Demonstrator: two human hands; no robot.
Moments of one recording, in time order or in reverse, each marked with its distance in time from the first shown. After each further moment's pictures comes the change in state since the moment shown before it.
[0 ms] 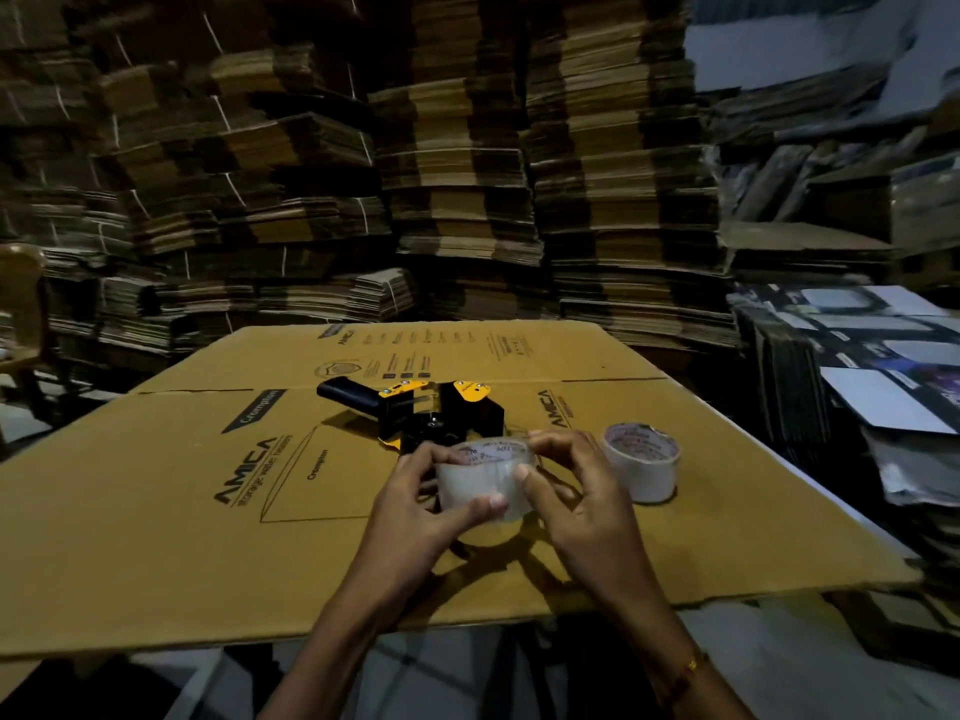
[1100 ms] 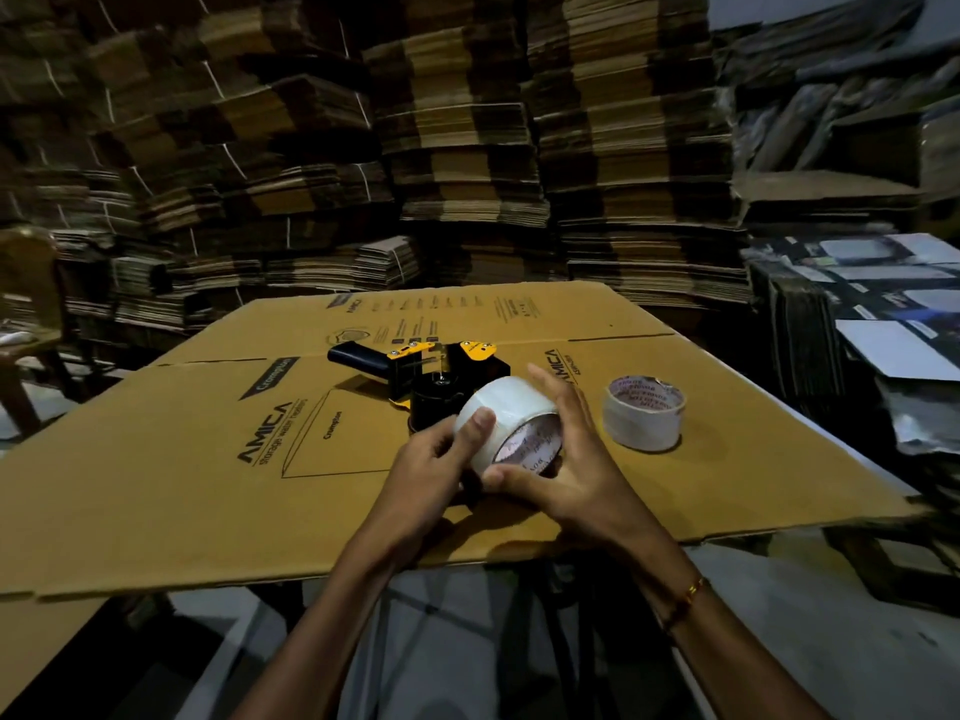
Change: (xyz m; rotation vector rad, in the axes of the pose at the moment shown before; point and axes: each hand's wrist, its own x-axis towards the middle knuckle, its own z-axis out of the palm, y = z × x) left_hand -0.002 0.006 0.002 -0.061 -0.098 -0.107; right_hand -0.003 -0.006 -0.001 0.017 -0.269 0.087
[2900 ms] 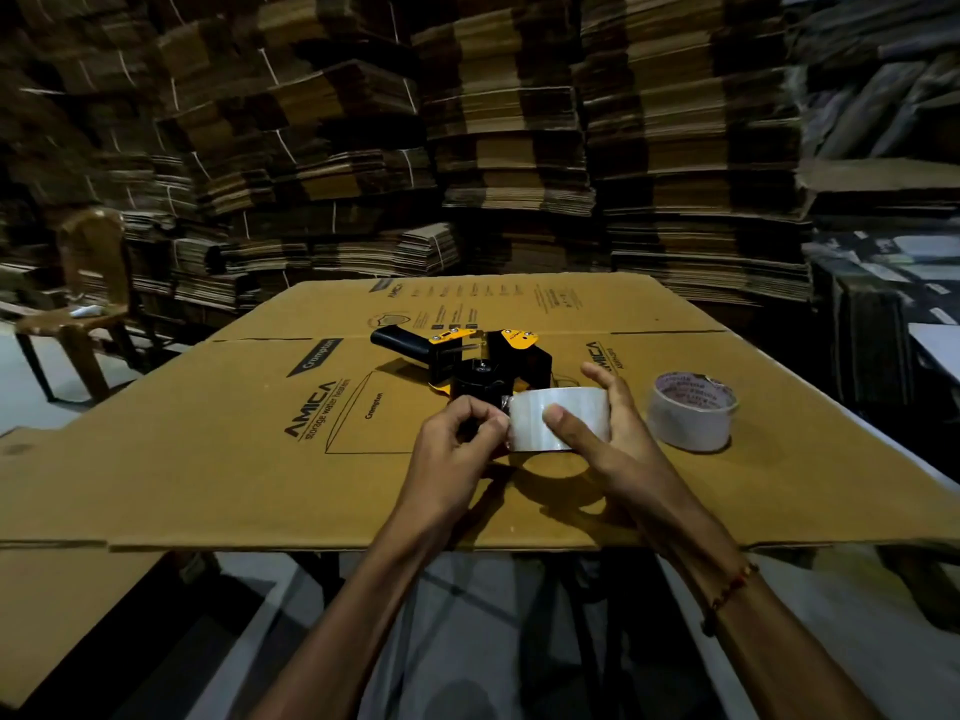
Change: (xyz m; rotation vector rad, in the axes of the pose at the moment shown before) left_hand -0.010 0.004 -0.003 0.051 0.202 0.059; right_hand 0.014 0.001 -0.002 0.201 0.007 0.314
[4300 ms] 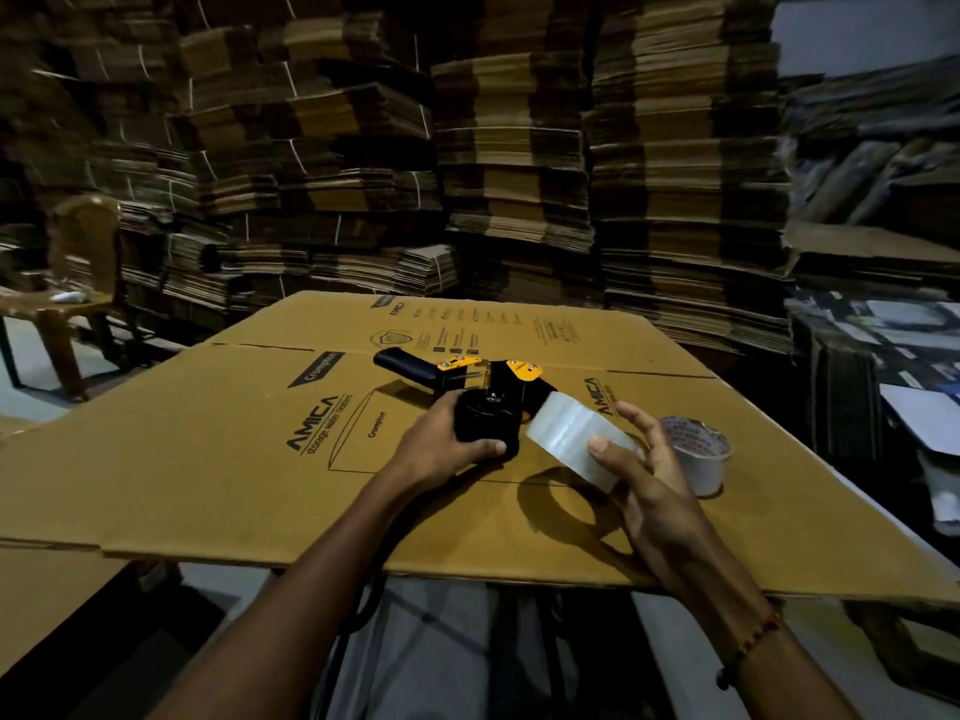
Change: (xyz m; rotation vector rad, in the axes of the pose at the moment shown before) left_hand 0.075 -0.023 -0.035 0.575 -0.087 -0.045; right_hand 0.001 -0.002 -0.011 0.439 0.097 0.033
